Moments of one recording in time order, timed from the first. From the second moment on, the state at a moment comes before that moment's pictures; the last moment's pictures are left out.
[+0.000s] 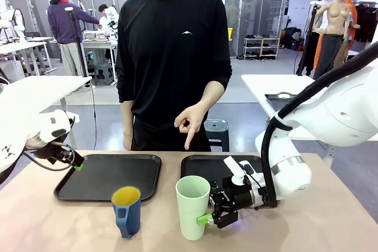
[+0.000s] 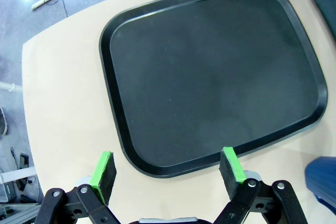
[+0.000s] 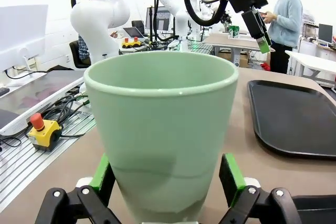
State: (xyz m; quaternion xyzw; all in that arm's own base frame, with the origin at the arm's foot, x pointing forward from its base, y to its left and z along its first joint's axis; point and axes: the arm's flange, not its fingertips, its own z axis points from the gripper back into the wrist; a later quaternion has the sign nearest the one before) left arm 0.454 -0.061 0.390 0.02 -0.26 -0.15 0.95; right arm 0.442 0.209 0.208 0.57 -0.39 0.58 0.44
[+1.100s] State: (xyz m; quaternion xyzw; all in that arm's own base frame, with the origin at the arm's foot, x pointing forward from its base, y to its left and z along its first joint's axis) left arm 0.454 -0.061 0.390 0.02 -0.26 -0.15 0.95; right arm 0.443 0.223 0.200 0.58 -0.37 0.58 0.43
